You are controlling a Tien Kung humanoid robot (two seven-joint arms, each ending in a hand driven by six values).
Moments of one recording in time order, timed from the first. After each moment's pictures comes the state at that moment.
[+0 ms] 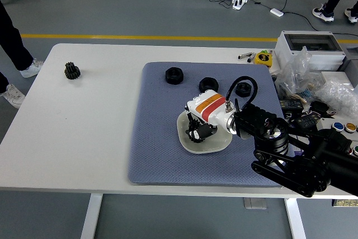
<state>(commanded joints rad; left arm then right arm) -0.12 0.14 -0.37 -0.23 0.97 0.13 0.20 0.96 -0.17 0.23 1.06 -1.96 -0.09 -0.19</state>
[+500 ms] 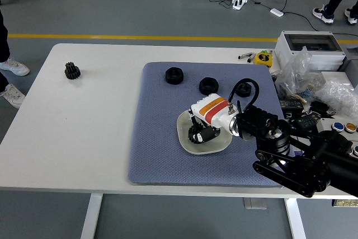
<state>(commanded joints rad) -0.12 0.14 -0.38 -0.23 0.98 0.12 0.20 0.94 -0.17 0.23 1.05 -1.95 -0.08 -0.16</state>
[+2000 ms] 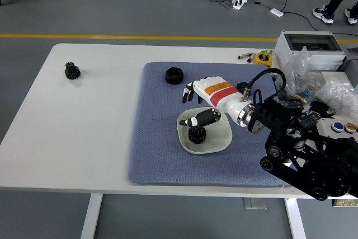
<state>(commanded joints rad) -0.11 0.14 -0.37 -0.23 0.98 0.12 0.20 0.84 -0.27 0.42 1.30 -1.71 -0.29 -0.15</state>
